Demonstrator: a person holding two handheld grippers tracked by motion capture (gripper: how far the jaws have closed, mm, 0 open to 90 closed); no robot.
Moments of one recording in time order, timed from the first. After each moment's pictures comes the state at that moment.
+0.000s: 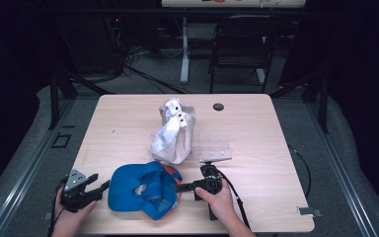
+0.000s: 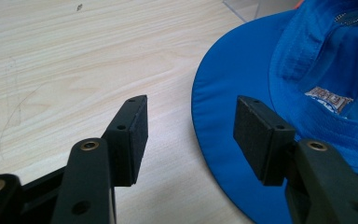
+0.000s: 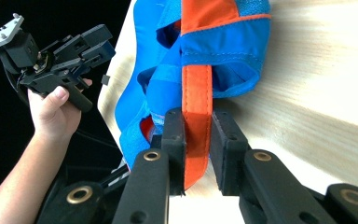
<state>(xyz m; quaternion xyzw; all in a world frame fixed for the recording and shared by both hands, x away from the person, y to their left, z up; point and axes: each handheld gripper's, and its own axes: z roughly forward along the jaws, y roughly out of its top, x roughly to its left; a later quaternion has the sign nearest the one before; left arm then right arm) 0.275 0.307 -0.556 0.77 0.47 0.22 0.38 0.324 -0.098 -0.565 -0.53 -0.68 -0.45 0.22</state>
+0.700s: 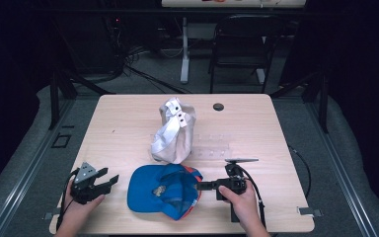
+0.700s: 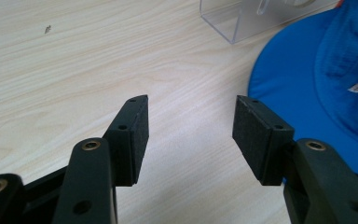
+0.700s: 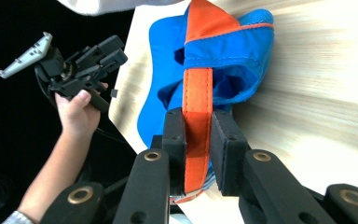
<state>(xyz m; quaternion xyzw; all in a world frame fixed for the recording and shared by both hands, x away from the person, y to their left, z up) 0.298 0.288 -0.555 0.78 0.43 0.21 0.39 0.309 -0.167 -0.537 -0.57 -0.65 -0.44 0.24</state>
